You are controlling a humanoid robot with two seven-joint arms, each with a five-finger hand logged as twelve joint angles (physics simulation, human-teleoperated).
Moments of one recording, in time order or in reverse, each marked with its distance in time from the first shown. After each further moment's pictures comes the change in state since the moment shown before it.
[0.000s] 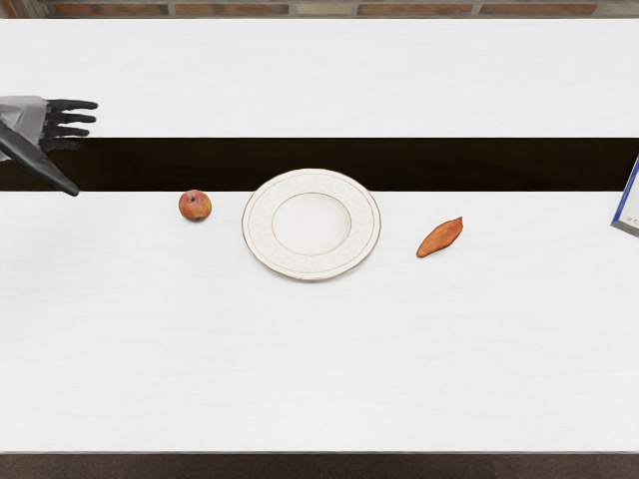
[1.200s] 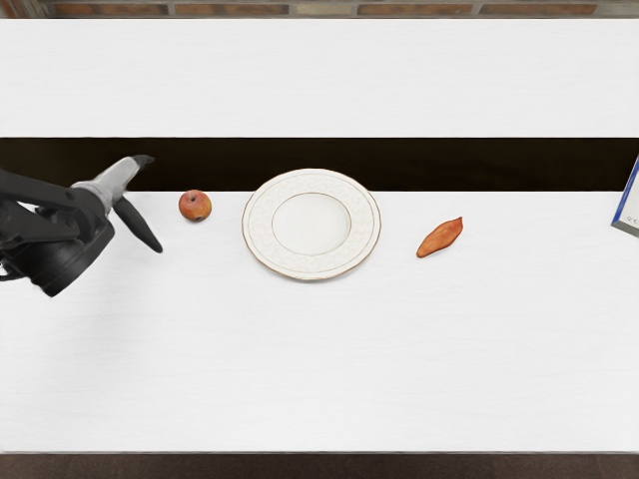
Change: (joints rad) left arm -0.170 -0.491 0.633 -0.361 -0.191 1.103 -0.053; right arm -0.023 0.000 0.000 0.003 0.001 0.000 0.001
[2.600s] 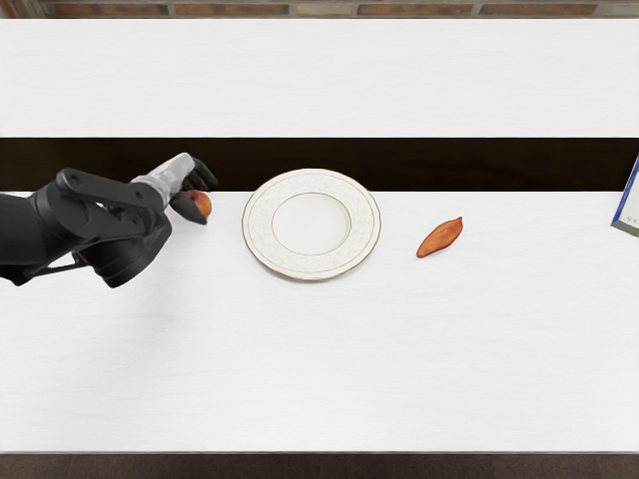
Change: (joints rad) left arm 0.037 -0.214 0.009 0.174 -0.014 -0.035 0.017; right arm 0.000 0.000 0.000 0.000 0.000 0.000 0.000
